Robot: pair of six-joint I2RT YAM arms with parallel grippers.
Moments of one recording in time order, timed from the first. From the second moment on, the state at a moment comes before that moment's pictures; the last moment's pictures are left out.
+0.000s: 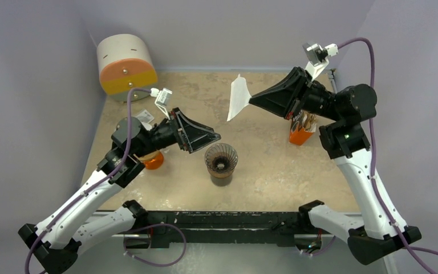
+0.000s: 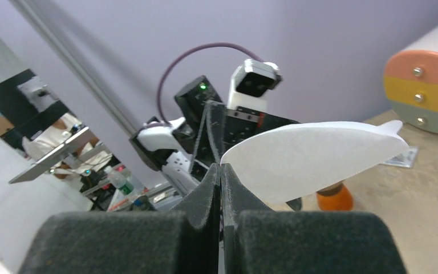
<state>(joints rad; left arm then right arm) -0.68 0.85 0.96 0.00 0.47 -0.88 0.34 1.05 1.36 0.16 -0.99 0.92</state>
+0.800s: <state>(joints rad) -0.68 0.99 0.89 0.70 0.62 -1.27 0.54 1.05 1.32 0.48 -0.99 1.13</state>
